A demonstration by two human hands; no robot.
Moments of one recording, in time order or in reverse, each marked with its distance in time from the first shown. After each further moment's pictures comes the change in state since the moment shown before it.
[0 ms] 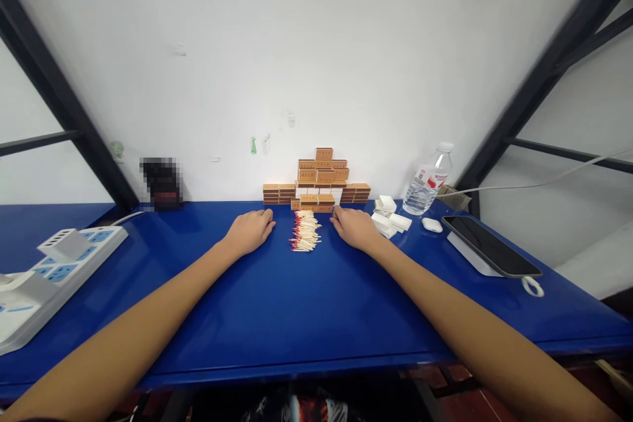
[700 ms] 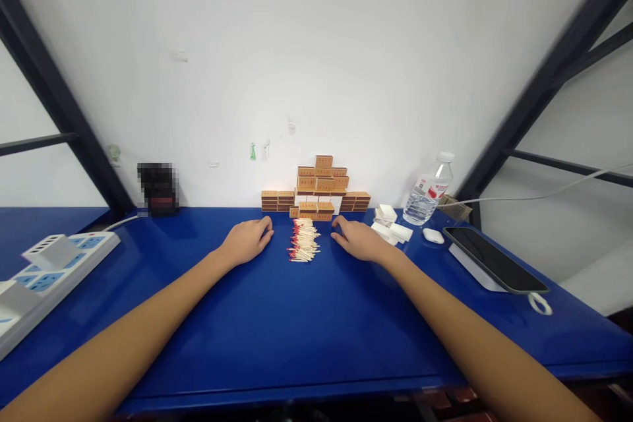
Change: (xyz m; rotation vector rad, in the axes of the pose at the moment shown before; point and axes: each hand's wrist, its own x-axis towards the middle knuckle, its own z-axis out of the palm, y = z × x) left_hand -0.001 -0.004 0.001 -0.104 -0.046 -0.009; right_hand -0.005 0.015 -0.006 0.169 -0.119 -0.094
